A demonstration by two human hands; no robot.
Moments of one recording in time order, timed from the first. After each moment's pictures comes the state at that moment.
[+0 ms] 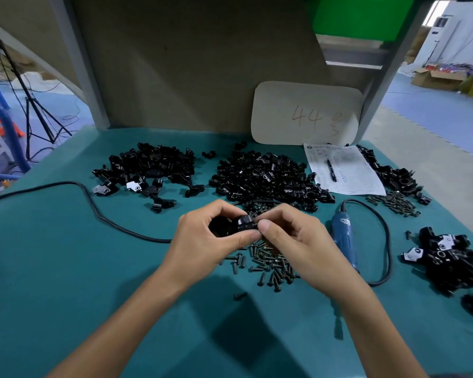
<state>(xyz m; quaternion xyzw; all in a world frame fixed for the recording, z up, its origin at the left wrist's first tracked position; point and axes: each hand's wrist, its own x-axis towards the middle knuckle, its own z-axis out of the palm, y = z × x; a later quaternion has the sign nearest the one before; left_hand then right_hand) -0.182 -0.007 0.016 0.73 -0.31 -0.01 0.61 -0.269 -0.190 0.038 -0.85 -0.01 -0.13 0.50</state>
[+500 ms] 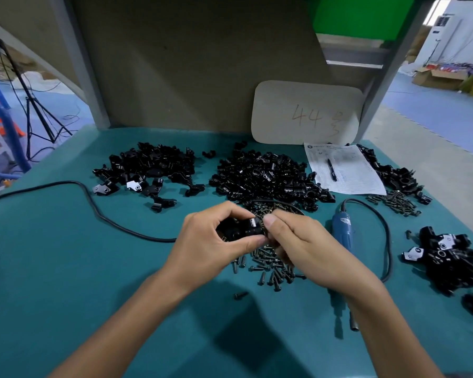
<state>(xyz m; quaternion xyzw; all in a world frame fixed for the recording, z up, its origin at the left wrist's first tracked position) -0.191 -0.010 0.022 0.73 -0.35 0.01 0.58 -0.269 -0.195 0.051 -0.89 -0.03 -0.05 0.45</state>
